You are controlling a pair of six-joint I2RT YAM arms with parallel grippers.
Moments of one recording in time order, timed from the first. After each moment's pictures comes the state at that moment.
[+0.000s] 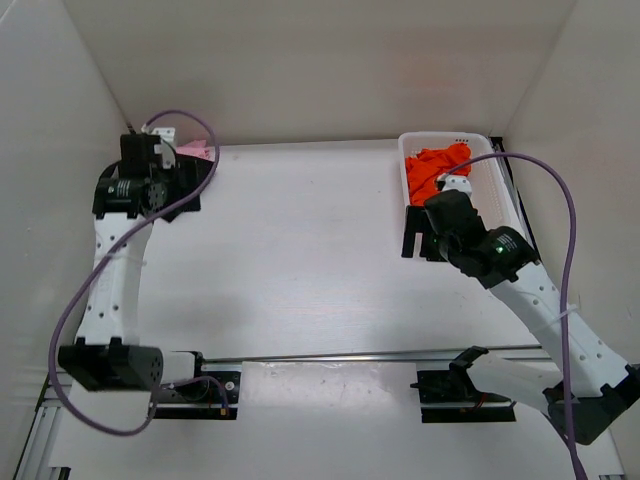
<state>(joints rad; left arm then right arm) -0.01 1.38 1.64 -1.02 -0.15 0.00 0.64 1.05 1.24 -1.03 0.38 0.48</state>
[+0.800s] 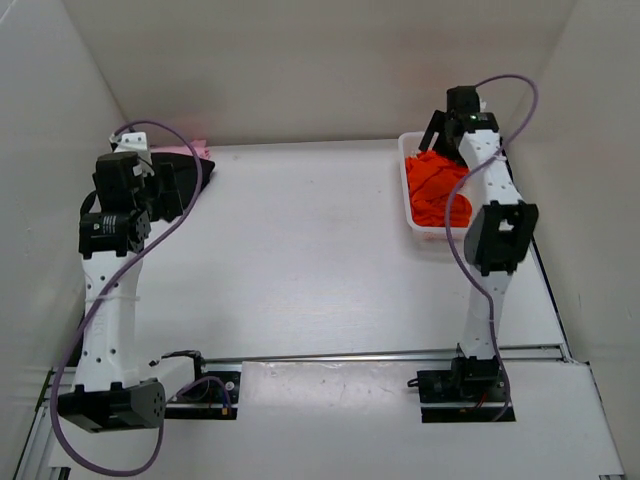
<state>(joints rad) 0.06 1.11 1.42 -0.89 -0.24 0.00 0.09 2.14 2.20 -0.91 0.19 0.41</state>
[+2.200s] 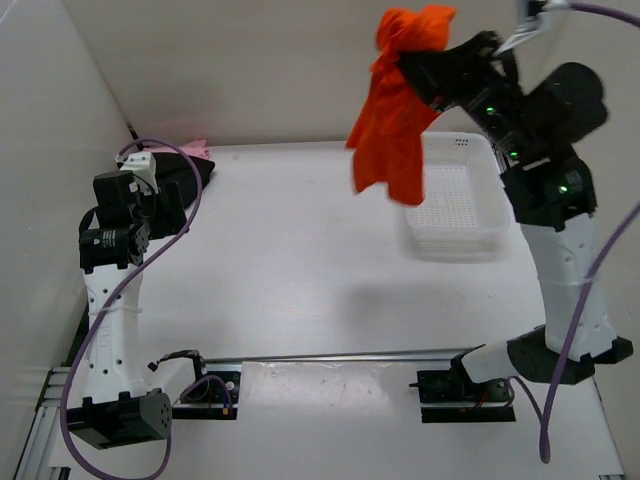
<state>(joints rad) 0.14 1.04 1.30 -0.90 -0.01 0.00 0.43 1.40 2.16 -0.38 -0.28 0.55</state>
